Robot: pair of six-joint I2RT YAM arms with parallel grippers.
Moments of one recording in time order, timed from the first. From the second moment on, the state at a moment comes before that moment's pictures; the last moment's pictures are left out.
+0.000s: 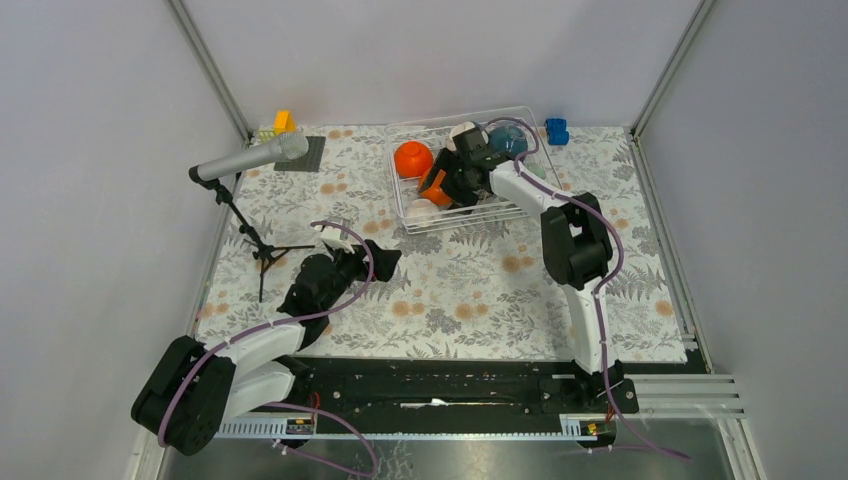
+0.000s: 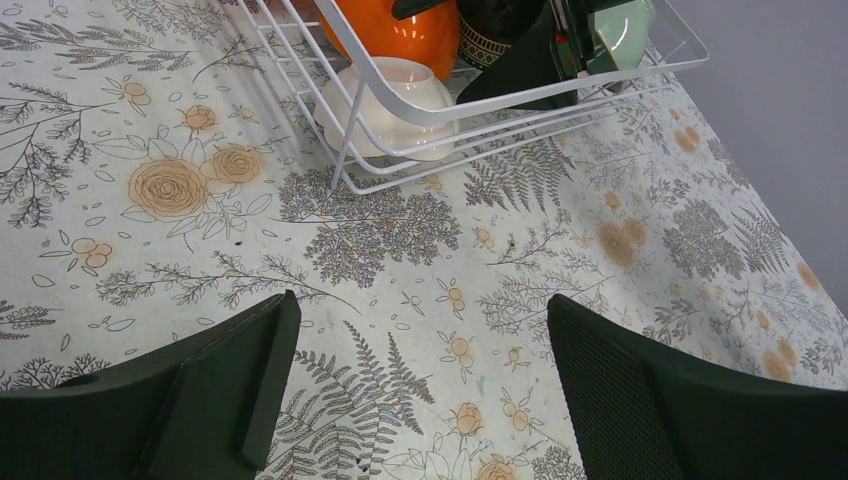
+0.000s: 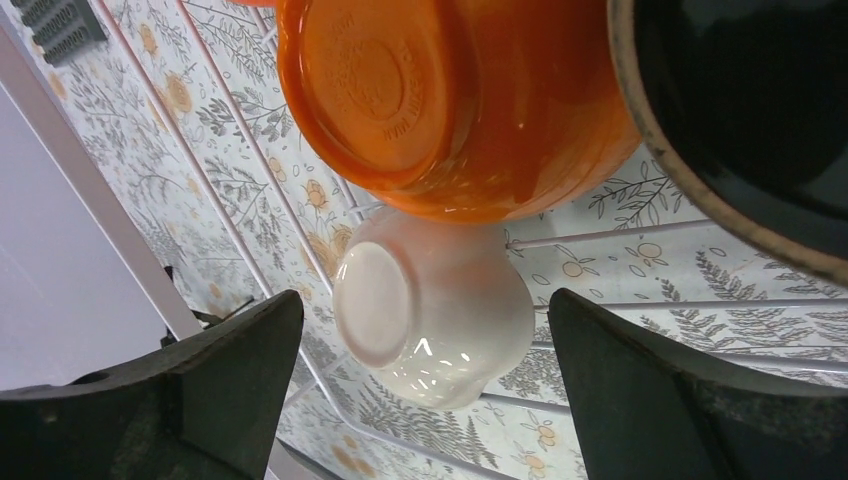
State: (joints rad) left arm -0.48 1.08 0.22 0.70 0.07 -0.46; right arm 0.49 2.22 1.81 -0.52 -0.20 0.94
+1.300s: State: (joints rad) left arm -0.48 1.07 0.23 0.66 0.04 -0.45; right arm 0.50 2.38 2.11 -0.82 -0.19 1.00
